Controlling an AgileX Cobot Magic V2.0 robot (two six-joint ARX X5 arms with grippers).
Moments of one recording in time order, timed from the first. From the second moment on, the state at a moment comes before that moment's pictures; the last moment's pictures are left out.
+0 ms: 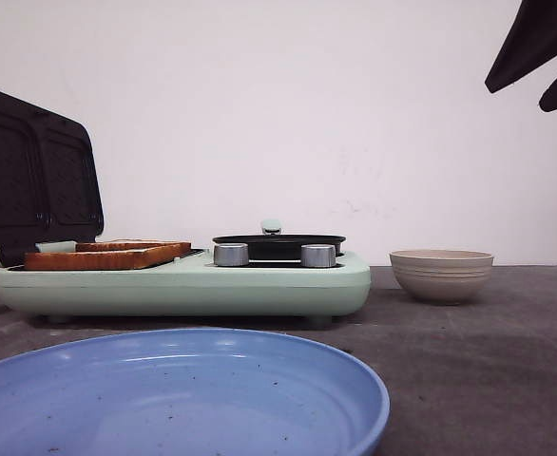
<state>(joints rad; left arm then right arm) -0.13 0.42 0.69 -0.47 -0.02 -0.24 0.61 0.64 0.60 -0.44 0.05 0.24</state>
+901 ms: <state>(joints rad) 0.36 1.20 1.17 -0.41 0.47 -0.58 0.61 0.64 0.60 -0.44 0.05 0.24</state>
